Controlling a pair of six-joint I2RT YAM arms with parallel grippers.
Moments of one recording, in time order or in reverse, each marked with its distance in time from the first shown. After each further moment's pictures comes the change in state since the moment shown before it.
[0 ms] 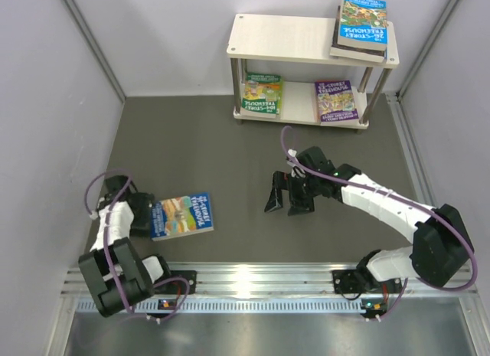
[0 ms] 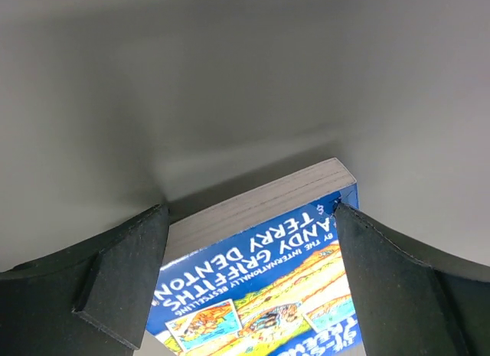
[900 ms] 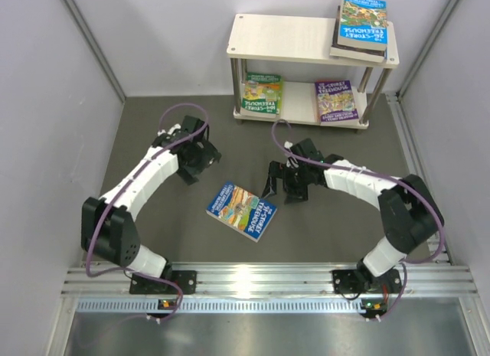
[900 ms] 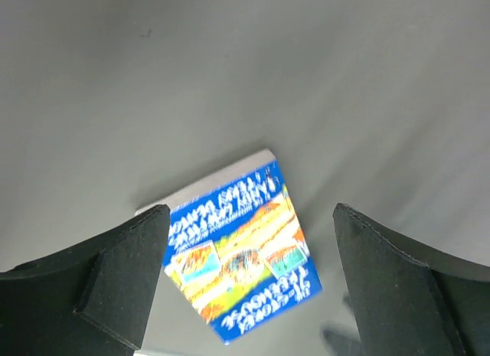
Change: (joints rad) left arm -0.862 0.372 0.681 -0.212 -0.116 -0.031; right arm -0.084 0.253 0.060 0.150 0.028 -0.027
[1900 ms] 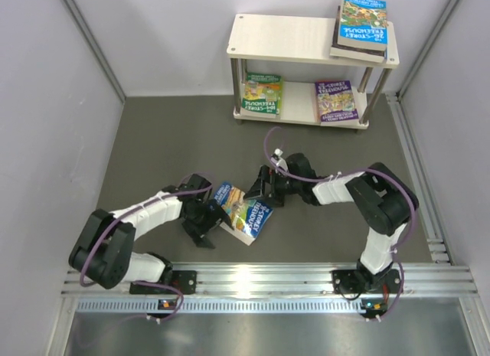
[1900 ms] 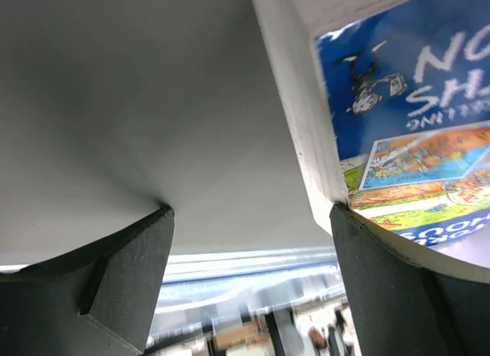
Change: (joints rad) left arm -0.109 -0.168 -0.642 0.216 0.460 -0.101; right arm 0.050 0.217 -0.158 0.712 -0.244 0.210
